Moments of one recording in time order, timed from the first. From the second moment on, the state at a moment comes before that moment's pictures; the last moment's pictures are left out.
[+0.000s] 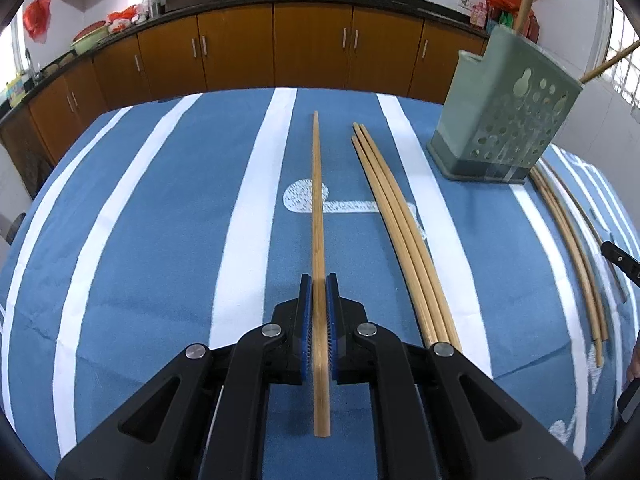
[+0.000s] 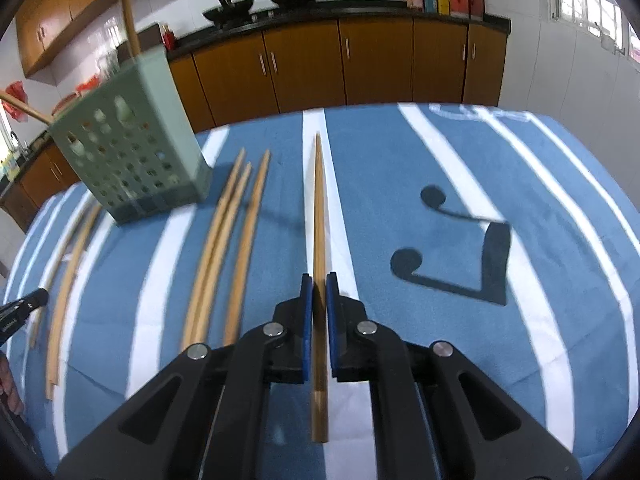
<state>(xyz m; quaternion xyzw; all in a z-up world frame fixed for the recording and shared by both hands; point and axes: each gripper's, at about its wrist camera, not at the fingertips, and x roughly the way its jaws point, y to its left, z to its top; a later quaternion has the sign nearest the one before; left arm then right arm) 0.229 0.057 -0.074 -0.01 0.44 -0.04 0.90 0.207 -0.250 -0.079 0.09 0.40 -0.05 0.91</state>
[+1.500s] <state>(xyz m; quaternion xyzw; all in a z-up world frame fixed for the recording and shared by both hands) 0.176 0.046 0.109 -0.04 0.24 -0.13 0.96 0.148 -0.238 0.110 0.10 0.19 0.04 0.98</state>
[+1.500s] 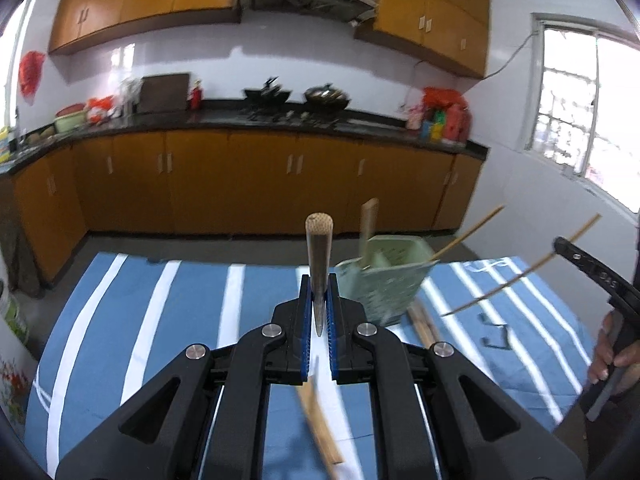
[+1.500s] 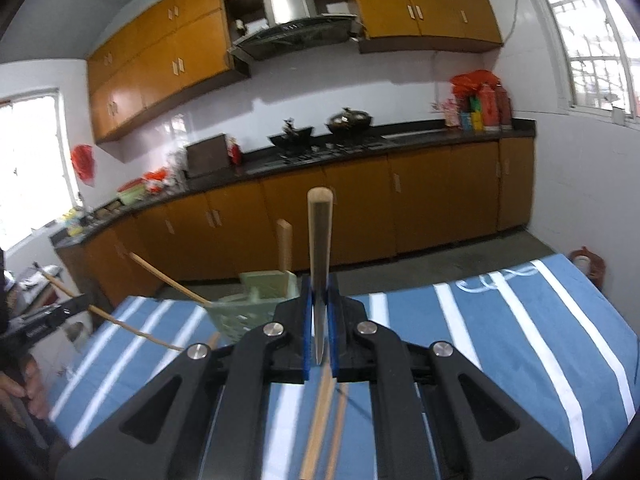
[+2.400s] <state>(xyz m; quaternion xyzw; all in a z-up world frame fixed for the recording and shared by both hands) 0.227 -0.015 0.148 -0.05 0.16 -0.14 0.98 0.227 -0.186 0.148 0.08 0.16 0.07 0.98</state>
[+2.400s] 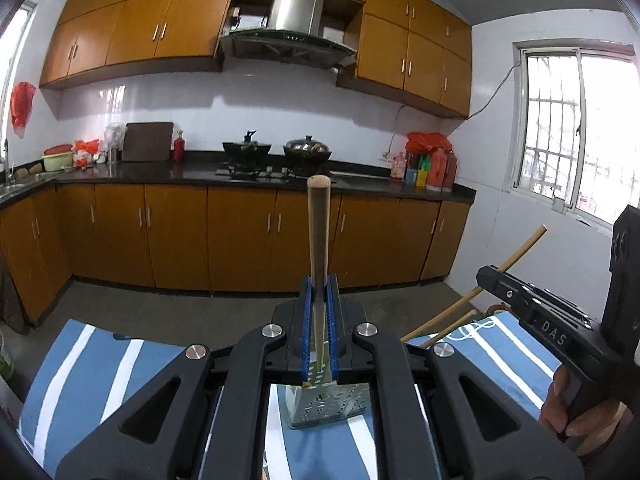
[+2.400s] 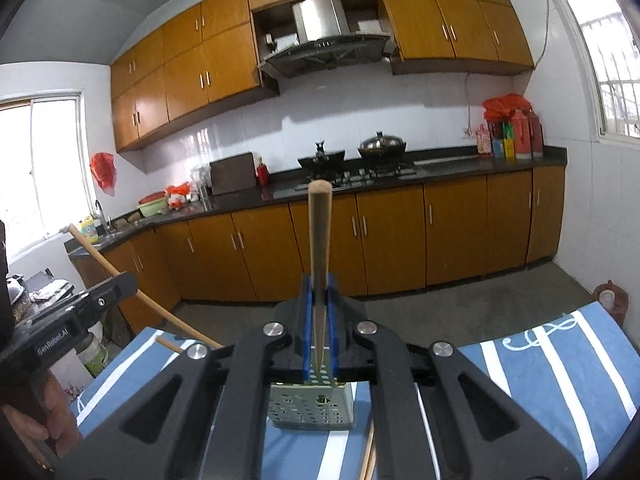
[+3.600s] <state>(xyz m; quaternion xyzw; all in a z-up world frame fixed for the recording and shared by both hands) 0.199 0.025 0.131 -0.06 0.18 -0.10 0.98 0.184 -0.225 0.112 0.08 0.18 0.02 0.98</state>
